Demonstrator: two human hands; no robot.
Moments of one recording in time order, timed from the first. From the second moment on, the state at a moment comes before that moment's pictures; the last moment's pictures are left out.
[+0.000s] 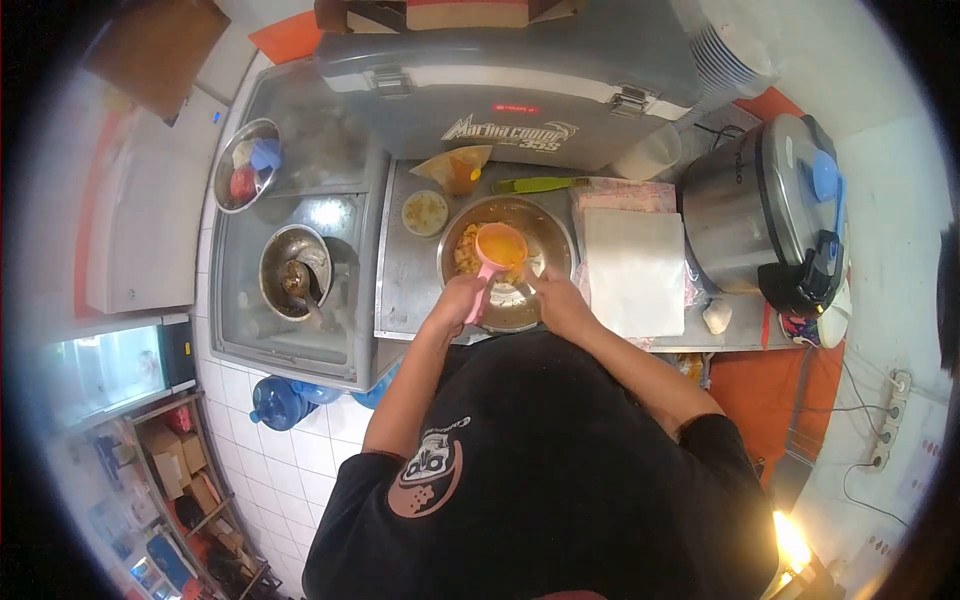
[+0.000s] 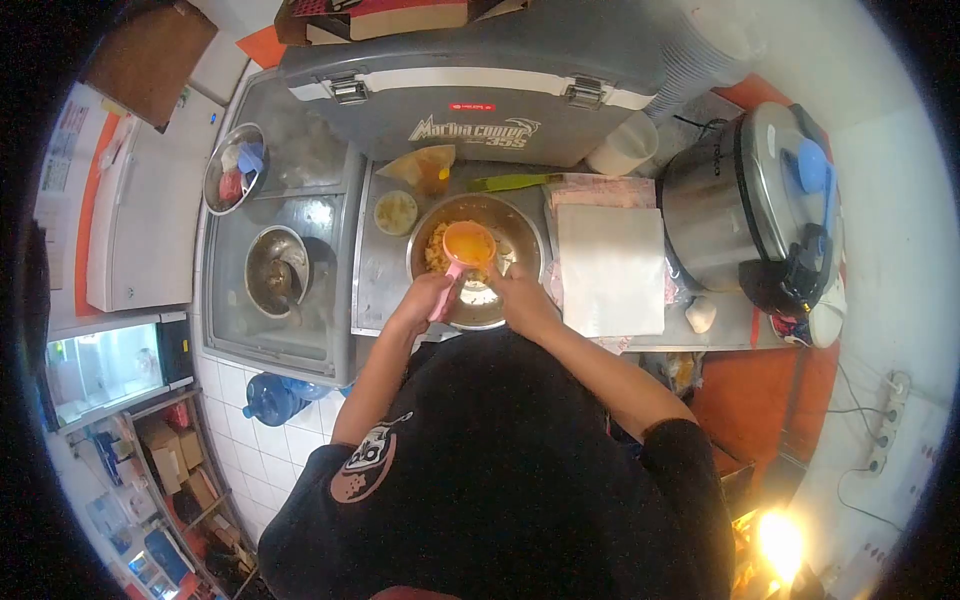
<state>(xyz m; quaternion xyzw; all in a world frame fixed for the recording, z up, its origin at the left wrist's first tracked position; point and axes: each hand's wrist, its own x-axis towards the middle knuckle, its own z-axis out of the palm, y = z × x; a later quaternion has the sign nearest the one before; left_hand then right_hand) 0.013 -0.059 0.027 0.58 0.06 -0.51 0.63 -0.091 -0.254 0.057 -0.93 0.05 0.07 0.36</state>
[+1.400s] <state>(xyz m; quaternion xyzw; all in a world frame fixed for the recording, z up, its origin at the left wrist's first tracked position) 0.011 -0.023 0.008 0.55 0.06 -0.18 0.81 -0.068 -0.251 0.022 -0.64 0.29 0.30 0.64</state>
